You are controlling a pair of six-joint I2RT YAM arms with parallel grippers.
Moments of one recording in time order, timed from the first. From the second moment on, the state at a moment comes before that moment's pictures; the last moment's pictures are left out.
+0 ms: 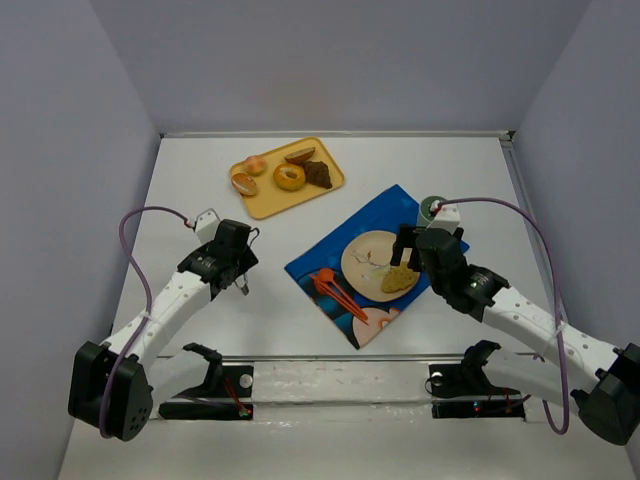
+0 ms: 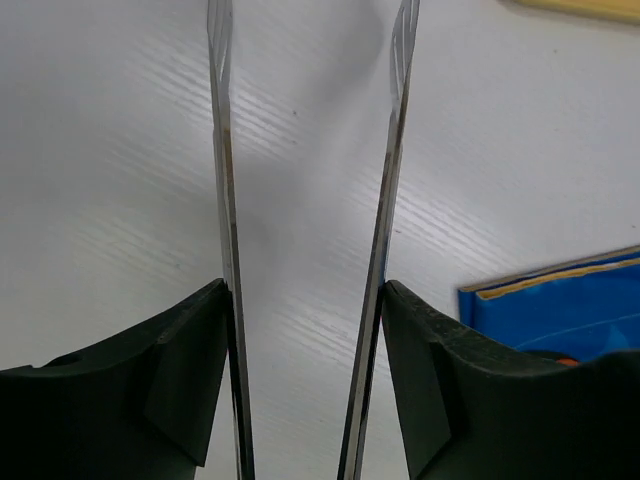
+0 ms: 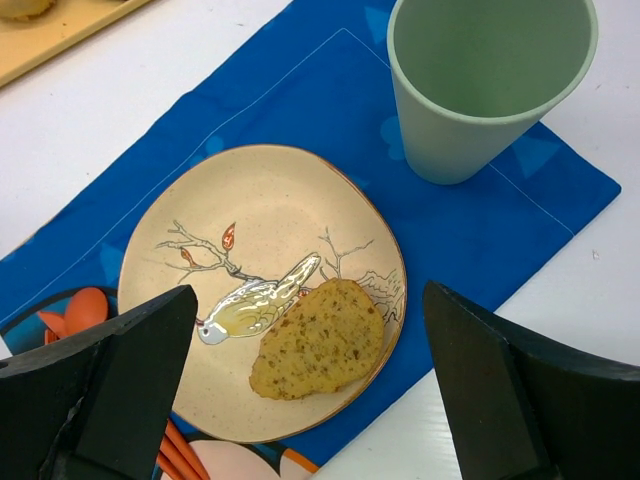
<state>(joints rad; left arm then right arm) -0.43 1.04 0.69 -0.57 -0.45 -0.87 0.70 0.94 0.67 -0.28 0.57 0.50</state>
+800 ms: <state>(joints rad) -0.33 0.78 0.68 -0.46 -0.47 -0.88 0.70 0.98 0.72 -0.28 0.57 0.50</state>
